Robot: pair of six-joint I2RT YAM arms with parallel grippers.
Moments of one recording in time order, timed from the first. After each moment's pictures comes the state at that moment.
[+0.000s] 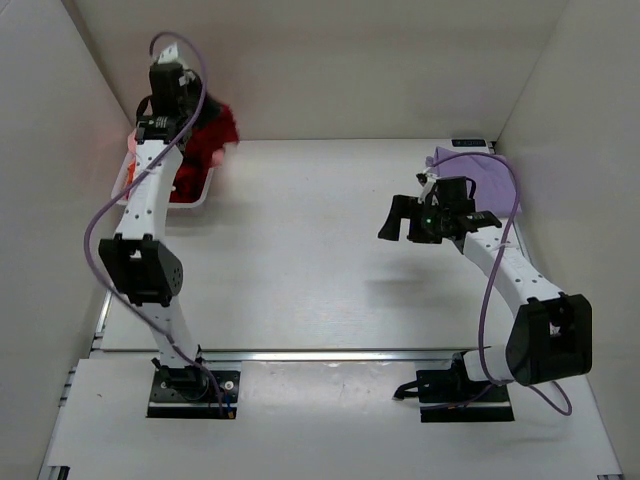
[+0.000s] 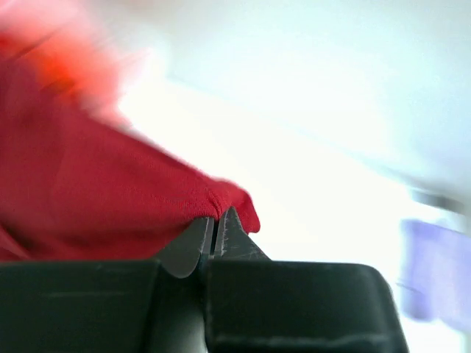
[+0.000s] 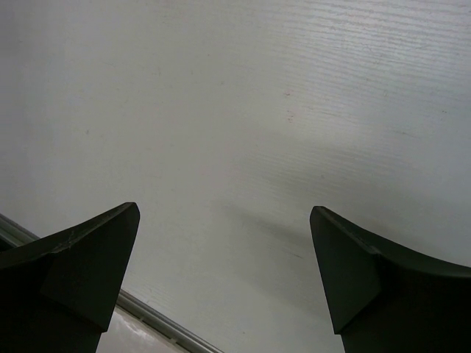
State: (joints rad) left arm 0.00 1.92 2.04 -0.54 0.04 -0.49; right arm 0.19 1.36 1.00 -0.45 -0.39 0.27
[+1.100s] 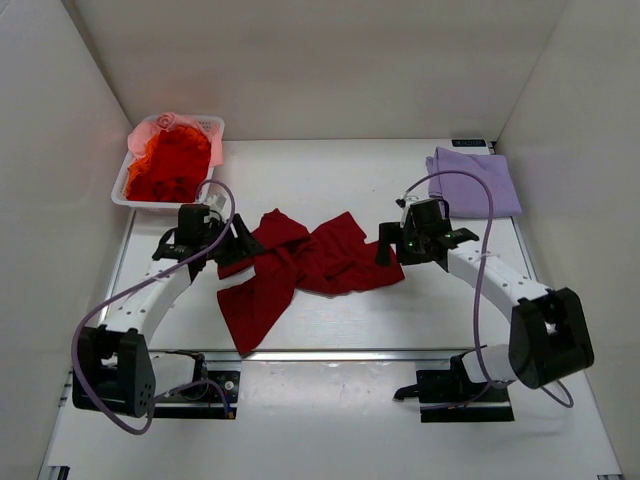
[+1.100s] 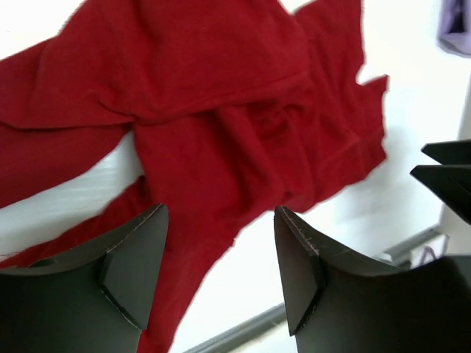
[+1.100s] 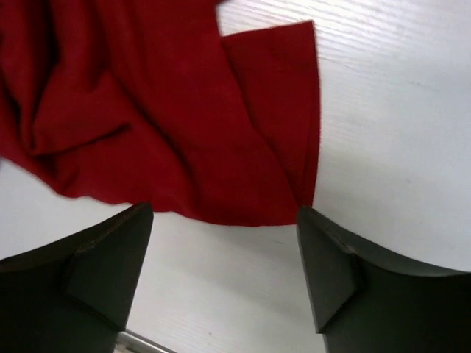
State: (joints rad) left arm -0.13 1.20 0.75 -0.33 0.39 -0.53; right arm 0.34 1.32 0.84 -0.39 -0.19 0.23
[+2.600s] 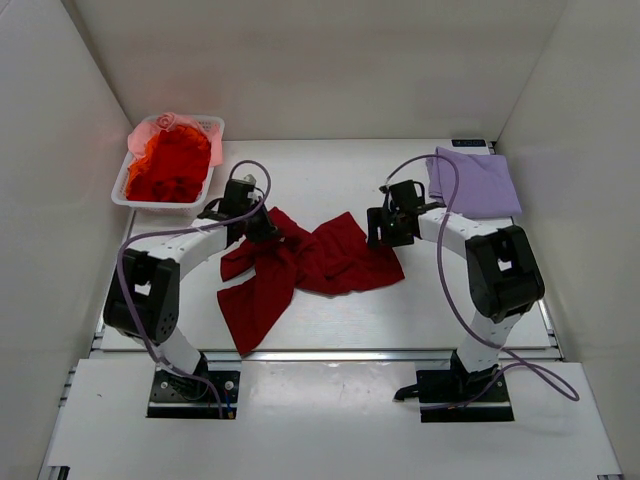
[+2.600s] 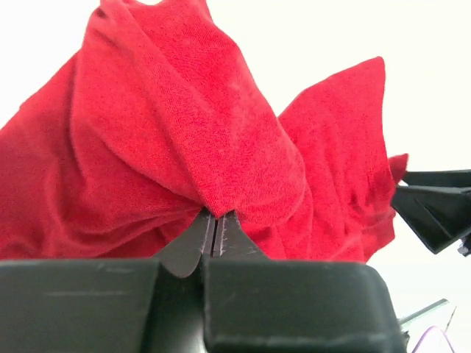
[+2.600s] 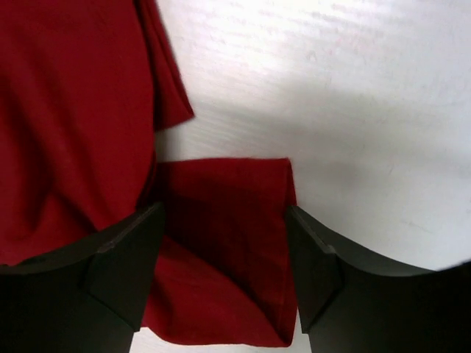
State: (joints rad) left arm -0.33 1.65 1.02 -0.21 0.15 -0.69; right arm 0.33 1.79 1.11 -0.34 -0.12 0.21
